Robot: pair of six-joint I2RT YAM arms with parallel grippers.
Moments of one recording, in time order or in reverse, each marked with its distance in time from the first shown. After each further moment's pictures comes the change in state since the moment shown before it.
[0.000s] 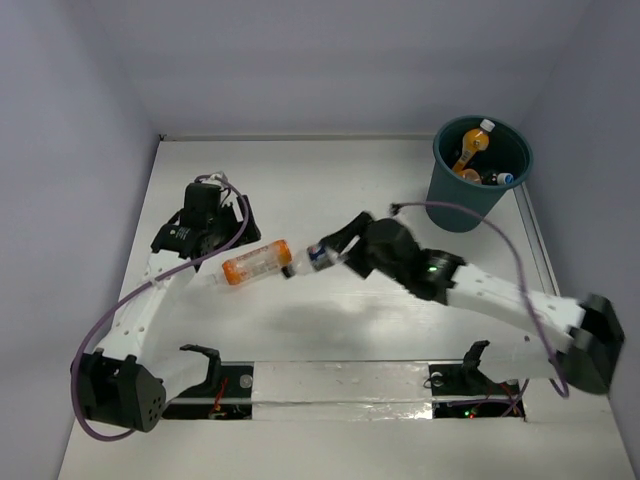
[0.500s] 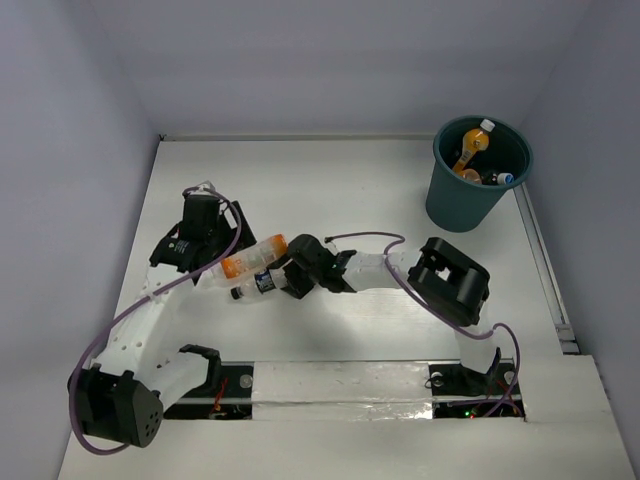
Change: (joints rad) left arm -0.006 -0.087 -0.089 0.018 -0.116 -0.120; right arm 0.059 0.717 0.296 0.188 -0.142 0.378
